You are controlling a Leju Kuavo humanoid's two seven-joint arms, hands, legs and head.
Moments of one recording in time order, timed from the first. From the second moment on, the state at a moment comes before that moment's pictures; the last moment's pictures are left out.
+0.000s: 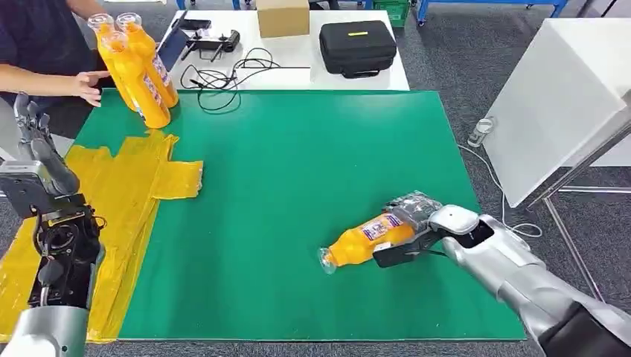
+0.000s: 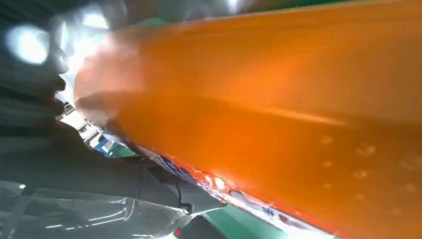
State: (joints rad) left arm -0.45 0.14 0.15 -0.85 -0.10 0.28 -0.70; right arm -0.78 -0.37 1.07 -0.40 0.90 0.14 -0.26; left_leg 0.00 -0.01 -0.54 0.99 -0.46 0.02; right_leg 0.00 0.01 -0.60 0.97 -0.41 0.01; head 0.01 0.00
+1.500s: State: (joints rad) left arm -0.66 -0.11 0.00 -0.67 0.26 -0.34 -0.53; right arm -0.87 0.20 0.46 -0.39 0.72 -0.32 0.01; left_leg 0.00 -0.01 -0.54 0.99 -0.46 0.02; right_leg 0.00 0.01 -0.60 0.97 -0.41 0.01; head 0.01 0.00
